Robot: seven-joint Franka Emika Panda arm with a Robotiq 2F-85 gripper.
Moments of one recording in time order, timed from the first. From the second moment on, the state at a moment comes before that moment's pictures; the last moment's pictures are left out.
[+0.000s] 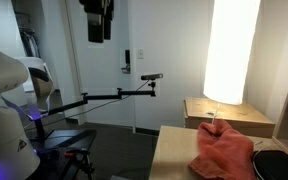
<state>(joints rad) -0.07 -0.40 -0.21 -2.06 -0.02 1.53 -0.34</state>
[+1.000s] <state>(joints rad) 0.03 -0.51 -0.11 -2.00 -0.11 1.69 -0.49</state>
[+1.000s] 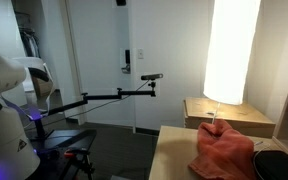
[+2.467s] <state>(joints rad) 0.05 -0.36 0.03 -1.78 -0.12 1.49 -0.34</state>
